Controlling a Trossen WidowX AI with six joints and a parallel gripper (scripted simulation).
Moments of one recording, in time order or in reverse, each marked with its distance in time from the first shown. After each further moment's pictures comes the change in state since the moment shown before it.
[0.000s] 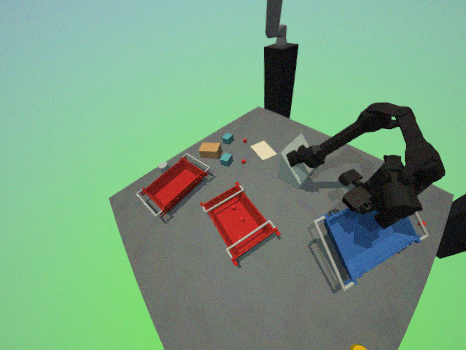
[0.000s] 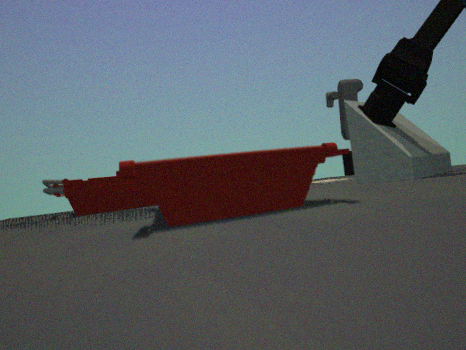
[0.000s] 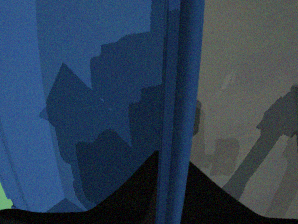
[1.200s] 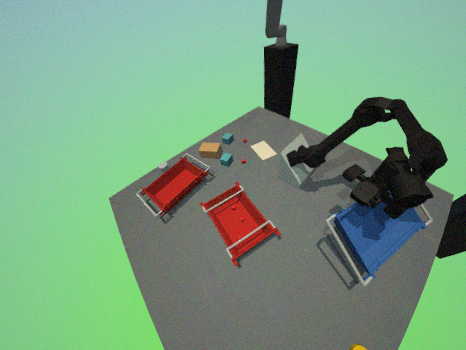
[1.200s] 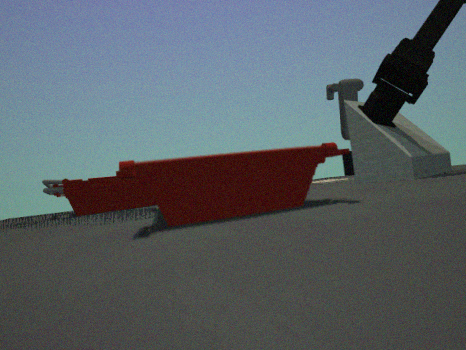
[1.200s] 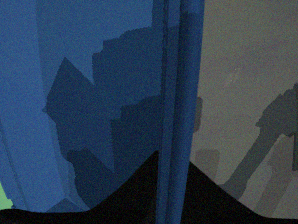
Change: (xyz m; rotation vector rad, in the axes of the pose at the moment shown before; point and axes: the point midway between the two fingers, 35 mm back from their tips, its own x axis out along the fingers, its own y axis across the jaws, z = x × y) arm -0.005 -0.008 -0.031 -0.119 0.007 0.028
